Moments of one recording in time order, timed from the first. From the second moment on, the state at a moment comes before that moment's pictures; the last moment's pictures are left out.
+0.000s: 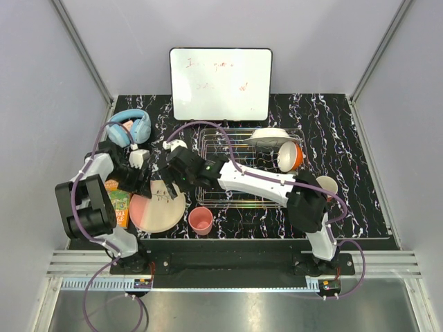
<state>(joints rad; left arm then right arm) 0.30 1.56 0.95 -0.86 0.43 0.61 1.12 2.03 1.78 -0.55 0.14 0.46</state>
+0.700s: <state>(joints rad) 0.30 1.61 1.03 -0.85 0.49 0.61 1.14 2.09 1.73 -0.43 0.02 0.55</state>
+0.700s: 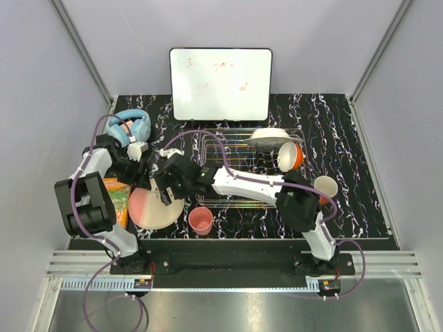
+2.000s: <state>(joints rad) 0.30 1.75 1.08 -0.74 0.47 0.68 1.03 2.24 1.79 -0.44 -0.02 0.53</state>
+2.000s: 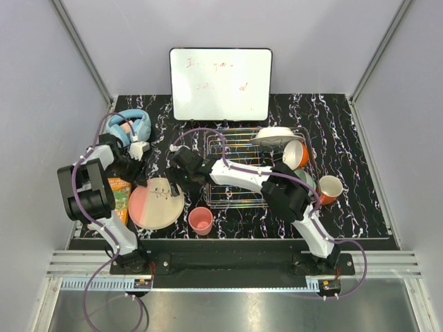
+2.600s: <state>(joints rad) 0.31 1.75 1.08 -0.82 0.46 0.74 1.02 2.29 1.81 -0.46 -0.15 0.52</state>
